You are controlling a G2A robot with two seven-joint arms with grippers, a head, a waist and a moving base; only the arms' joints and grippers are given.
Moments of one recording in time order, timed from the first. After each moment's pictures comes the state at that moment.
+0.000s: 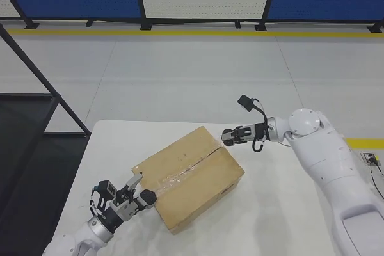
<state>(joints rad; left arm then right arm) 1.47 -1.15 -1.57 -1.89 -0.55 0.13 -0.57 -0.05 -1.35 0.84 -0.40 0.18 -0.48 1.29</state>
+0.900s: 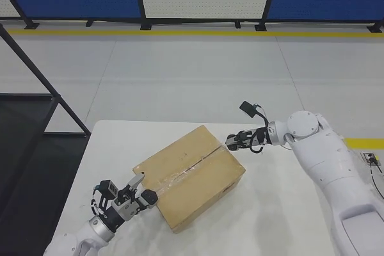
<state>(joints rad) 1.47 -1.15 -1.55 -1.89 -0.55 0.14 -0.57 -0.05 -1.35 0.82 -0.36 0.09 -0.37 1.27</state>
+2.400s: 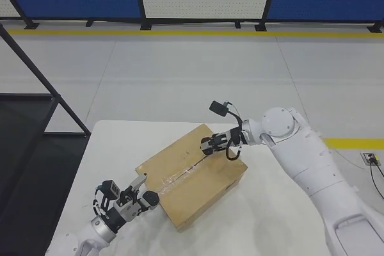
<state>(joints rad) 1.46 -1.14 -1.54 -1.89 -0.54 0.13 -0.57 -0.12 -1.36 0.77 -0.74 0.07 -0.24 1.25</state>
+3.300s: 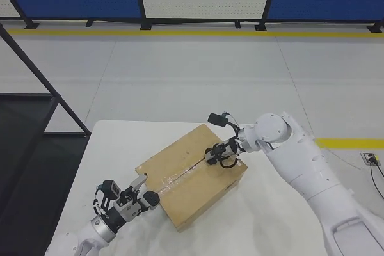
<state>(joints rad) 1.46 -1.14 -1.54 -1.88 -0.55 0.13 -0.58 -0.15 -1.36 0.74 -0.78 -0.04 -0.15 1.30</state>
